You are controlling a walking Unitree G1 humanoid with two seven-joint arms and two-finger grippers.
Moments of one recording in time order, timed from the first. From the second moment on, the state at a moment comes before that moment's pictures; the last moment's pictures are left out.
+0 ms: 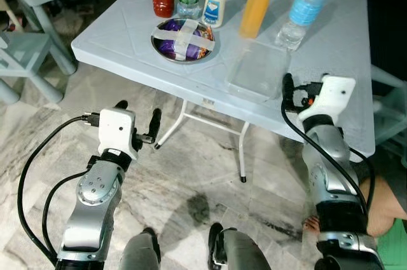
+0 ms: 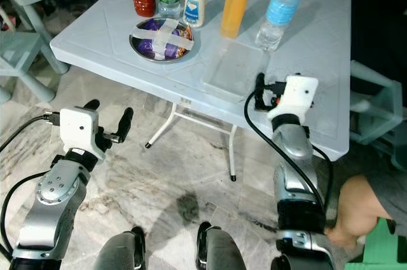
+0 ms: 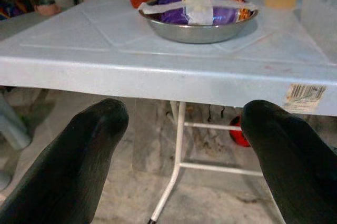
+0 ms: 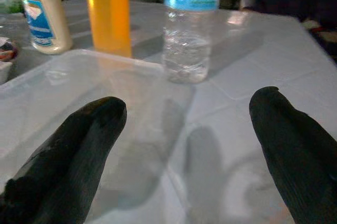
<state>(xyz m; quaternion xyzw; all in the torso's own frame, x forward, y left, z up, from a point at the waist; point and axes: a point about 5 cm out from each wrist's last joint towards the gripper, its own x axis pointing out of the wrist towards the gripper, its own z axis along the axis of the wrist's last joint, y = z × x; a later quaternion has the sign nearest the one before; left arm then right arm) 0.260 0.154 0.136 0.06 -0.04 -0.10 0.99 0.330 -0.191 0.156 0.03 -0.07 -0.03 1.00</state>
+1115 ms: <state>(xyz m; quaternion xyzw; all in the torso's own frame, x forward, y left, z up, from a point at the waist) 0.259 0.152 0.143 0.07 -0.04 -0.11 0.99 0.332 -0.163 0.146 0.21 -0.05 0.06 0.98</state>
